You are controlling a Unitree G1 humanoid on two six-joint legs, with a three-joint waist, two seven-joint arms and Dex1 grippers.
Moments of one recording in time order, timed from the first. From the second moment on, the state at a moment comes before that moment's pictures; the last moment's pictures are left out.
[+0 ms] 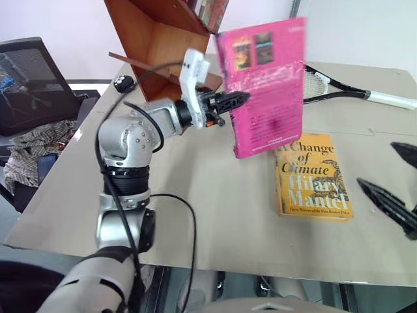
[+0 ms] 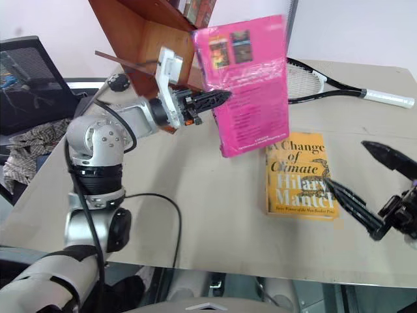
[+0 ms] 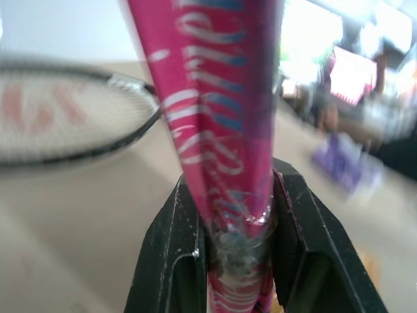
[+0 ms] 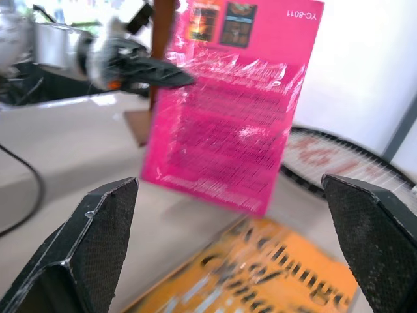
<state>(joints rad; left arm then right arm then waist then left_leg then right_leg) -0.90 0.46 -0.06 -0.12 -0.56 0.83 -0.77 0.50 -0.78 -0.85 -0.83 1.11 0.34 0.65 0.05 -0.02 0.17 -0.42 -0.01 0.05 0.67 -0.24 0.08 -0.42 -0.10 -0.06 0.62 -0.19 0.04</state>
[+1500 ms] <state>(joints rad) -1.49 0.82 -0.43 1.21 0.63 -0.70 -0.65 0.15 -0.77 -0.62 -0.83 1.10 0.37 0.63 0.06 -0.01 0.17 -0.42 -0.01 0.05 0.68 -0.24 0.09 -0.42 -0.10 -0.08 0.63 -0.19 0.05</state>
